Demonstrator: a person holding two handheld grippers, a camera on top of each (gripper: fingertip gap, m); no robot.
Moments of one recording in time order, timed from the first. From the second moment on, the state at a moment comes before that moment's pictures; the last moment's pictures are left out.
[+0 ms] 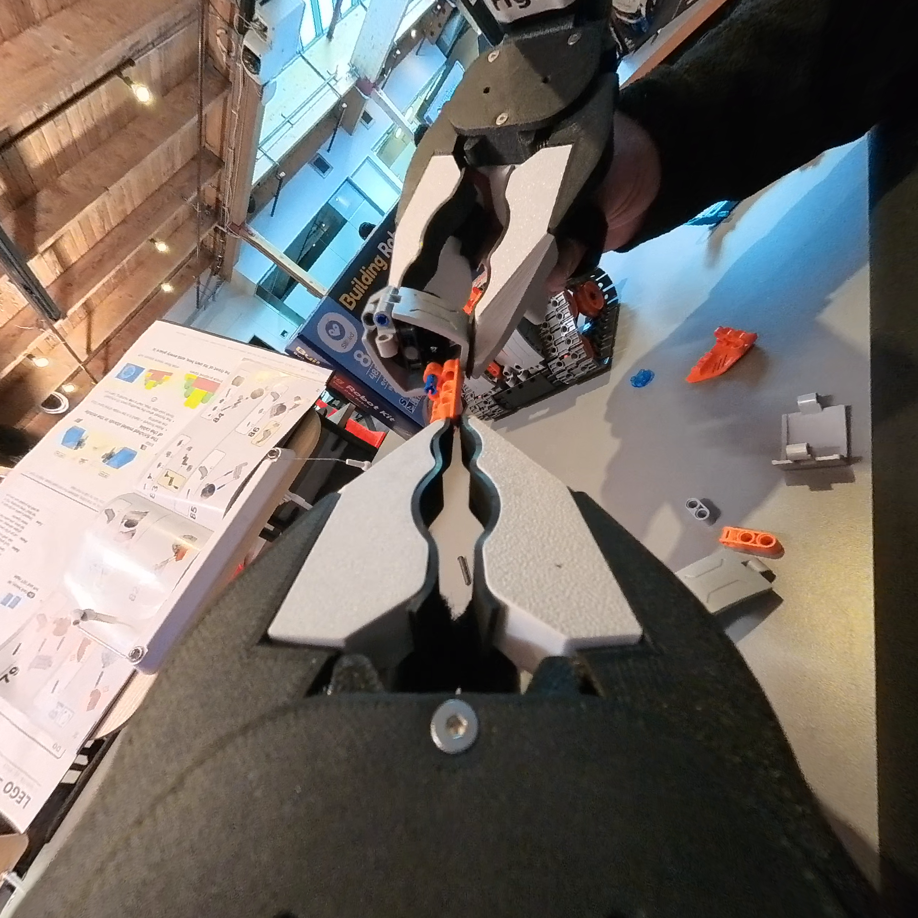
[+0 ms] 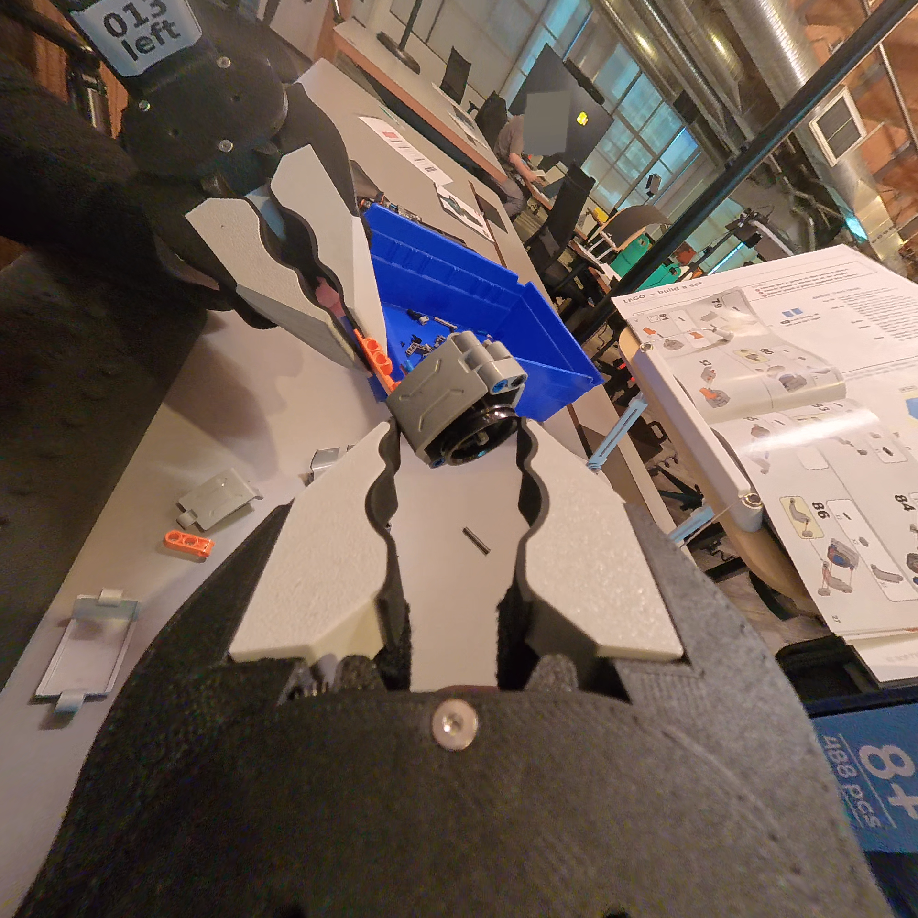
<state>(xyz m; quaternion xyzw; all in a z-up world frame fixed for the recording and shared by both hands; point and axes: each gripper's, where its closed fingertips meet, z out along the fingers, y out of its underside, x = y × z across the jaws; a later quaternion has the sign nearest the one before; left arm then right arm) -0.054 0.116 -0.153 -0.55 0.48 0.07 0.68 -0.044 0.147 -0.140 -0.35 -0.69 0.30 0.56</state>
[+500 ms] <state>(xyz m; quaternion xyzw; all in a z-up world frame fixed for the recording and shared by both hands) -0.088 0.121 -0.164 -0.62 0.46 0.07 0.64 -0.043 0.159 -0.151 -0.37 -0.69 0.31 0.54</state>
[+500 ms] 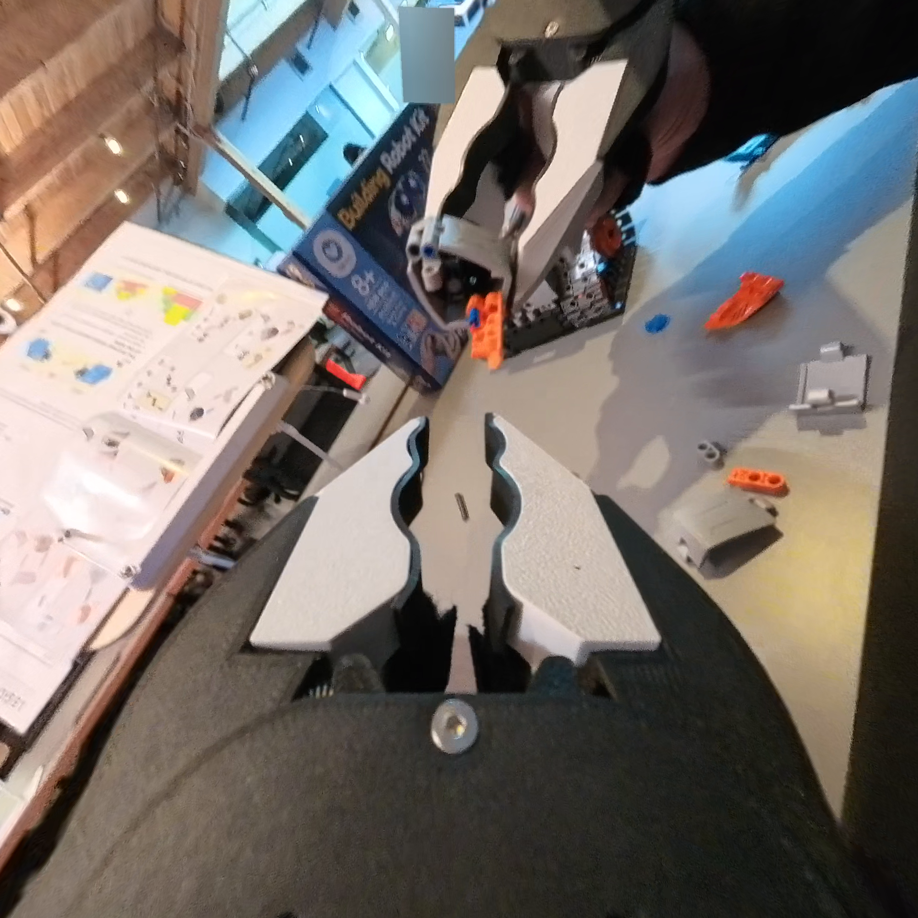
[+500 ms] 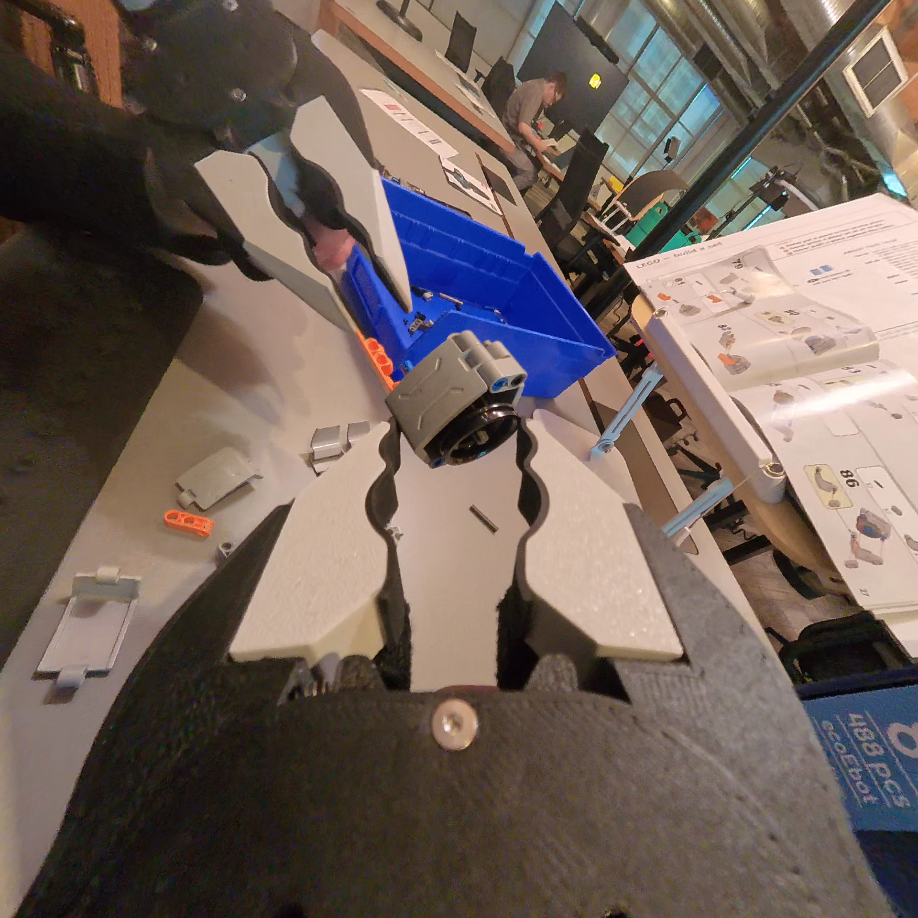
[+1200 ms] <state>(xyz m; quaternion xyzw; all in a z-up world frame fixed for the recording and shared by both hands) -0.127 0.129 -0.289 -0.83 0.42 -0.03 0.36 -0.037 0.159 -0.208 -0.41 -0.74 0.32 0.43</state>
